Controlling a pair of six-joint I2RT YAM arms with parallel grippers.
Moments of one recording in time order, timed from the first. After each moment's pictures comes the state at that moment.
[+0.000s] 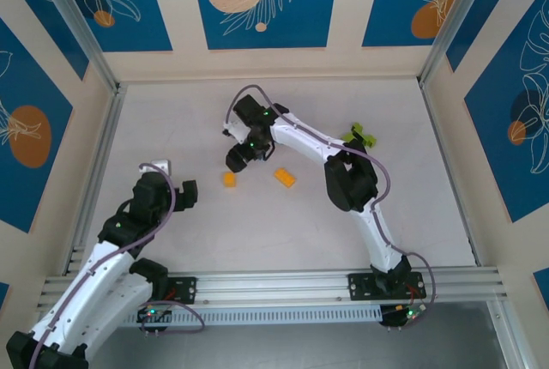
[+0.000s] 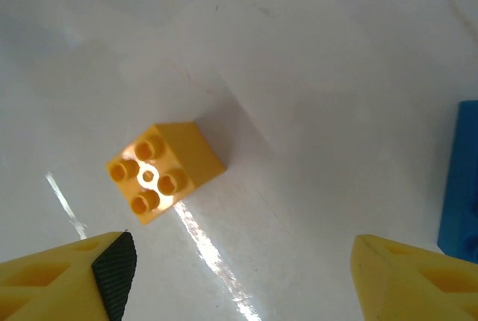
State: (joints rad) left arm -0.37 0.64 0.57 -0.62 -0.29 -0.34; right arm 0.74 2.28 1.98 -0.95 -0.31 -0.17
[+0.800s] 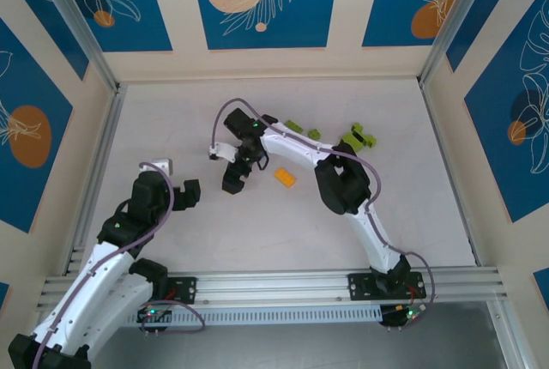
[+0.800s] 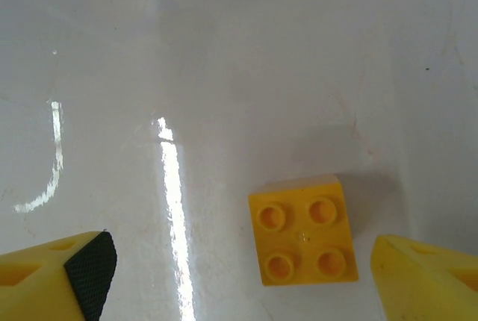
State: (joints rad) left arm -0.36 0.63 0.56 -0.60 -0.22 -0.33; right arm 0.81 2.35 2.03 -0.96 -0.47 -0.50
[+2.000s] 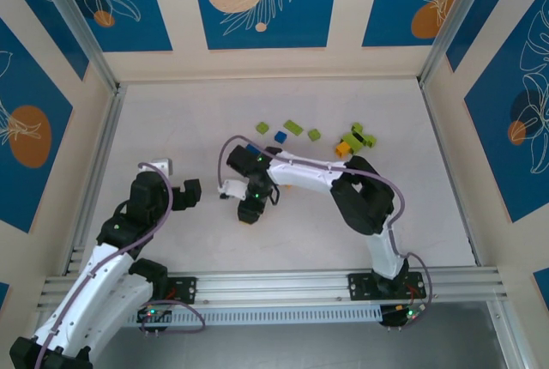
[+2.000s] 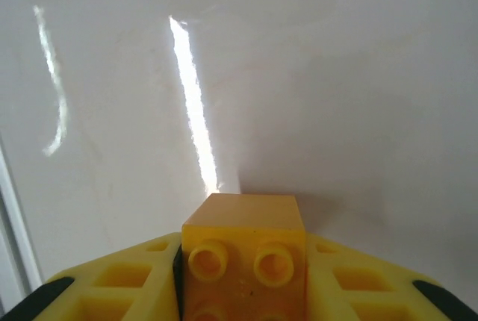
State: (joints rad) left arm -0.34 0.62 0.55 -0.58 -0.18 -0.33; right arm 0.98 2.00 1.48 -0.88 -0.32 -0.35
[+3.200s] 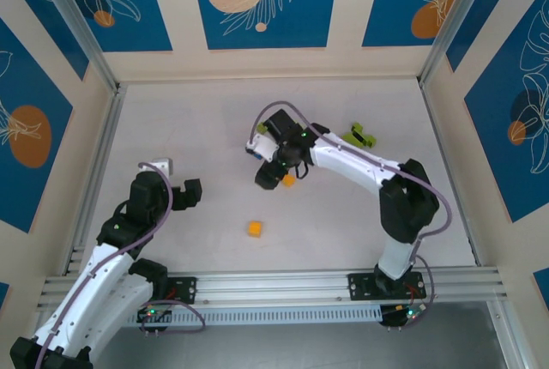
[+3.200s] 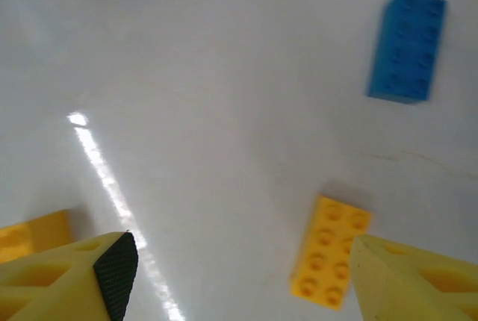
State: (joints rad) left arm -0.34 0.62 0.55 -0.57 -0.16 -0.33; right arm 0.71 1.80 1.44 -0.76 -0.18 -0.31
